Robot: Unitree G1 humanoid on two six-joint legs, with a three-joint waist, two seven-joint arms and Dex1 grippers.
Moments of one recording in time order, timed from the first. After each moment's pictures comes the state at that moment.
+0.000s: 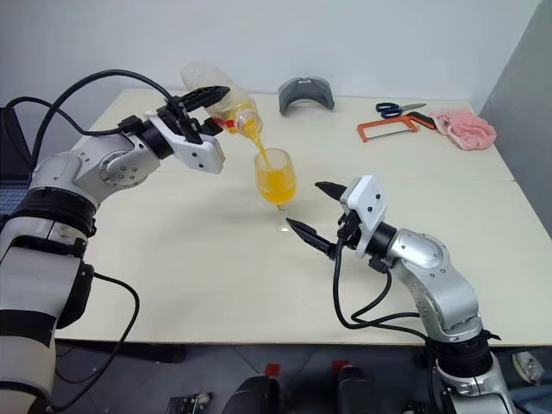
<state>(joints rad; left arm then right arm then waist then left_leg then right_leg) -1.23 0.78 -0.39 1.03 0.79 -0.91 0.08 -0.40 -0.39 0.10 -0.46 0.38 0.50 0.63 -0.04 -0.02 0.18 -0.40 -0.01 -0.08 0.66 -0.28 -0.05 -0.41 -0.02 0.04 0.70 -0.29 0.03</state>
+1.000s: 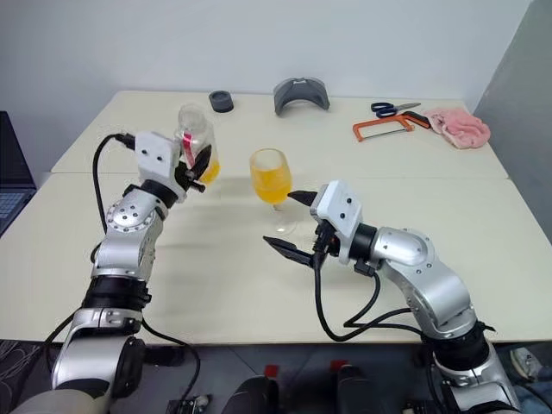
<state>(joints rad) -0.66 0.48 0.13 0.40 -0.16 0.05 -0.34 -0.49 -0.42 0.22 -0.50 0.37 0.60 0.66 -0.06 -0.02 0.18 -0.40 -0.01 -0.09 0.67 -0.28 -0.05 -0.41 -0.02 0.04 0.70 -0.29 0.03</state>
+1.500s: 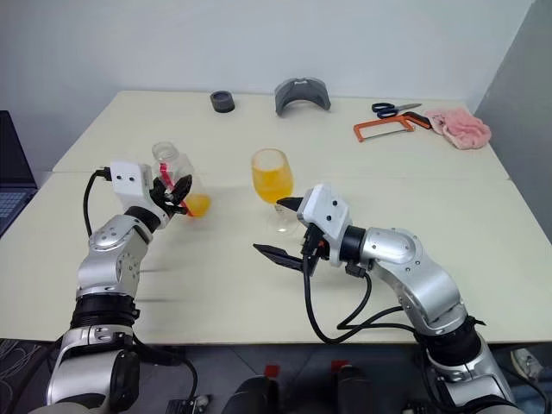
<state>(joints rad) -0.58 0.48 0.25 0.44 -0.27 0.16 -0.39 -0.52 -0.40 0.27 -0.47 0.36 0.62 0.67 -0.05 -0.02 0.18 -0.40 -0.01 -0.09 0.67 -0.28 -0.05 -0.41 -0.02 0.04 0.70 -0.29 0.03</state>
